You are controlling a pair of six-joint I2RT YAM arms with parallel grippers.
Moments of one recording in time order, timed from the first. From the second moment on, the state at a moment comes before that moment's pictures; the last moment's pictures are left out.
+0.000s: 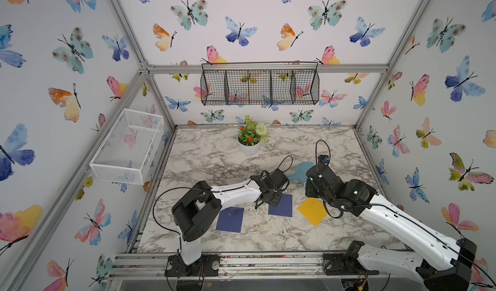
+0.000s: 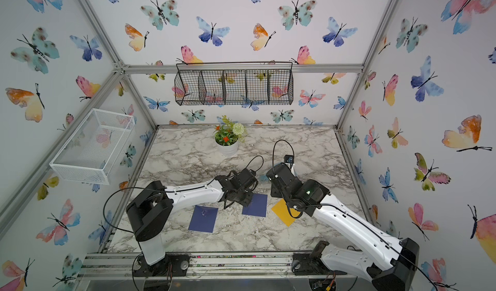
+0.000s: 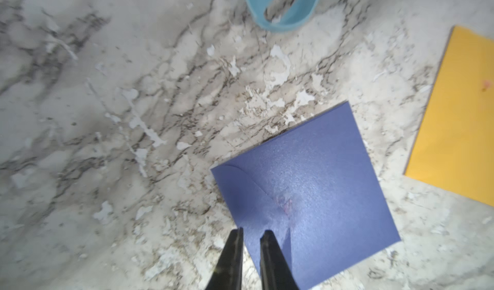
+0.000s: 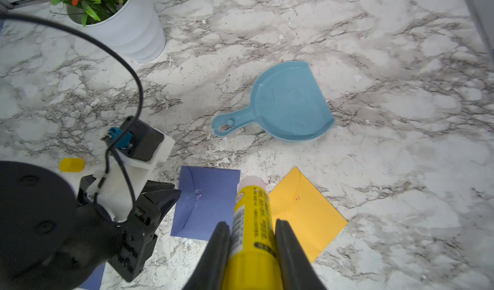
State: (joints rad) left arm -0.95 1.78 1.20 -0.54 -0.11 -0.36; right arm 0.85 1.12 1.06 -0.90 0.43 0.73
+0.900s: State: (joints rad) left arm -0.70 1.39 0.80 -0.69 -0.36 0.49; right arm 0.66 1.27 1.11 -0.74 0.13 0.48
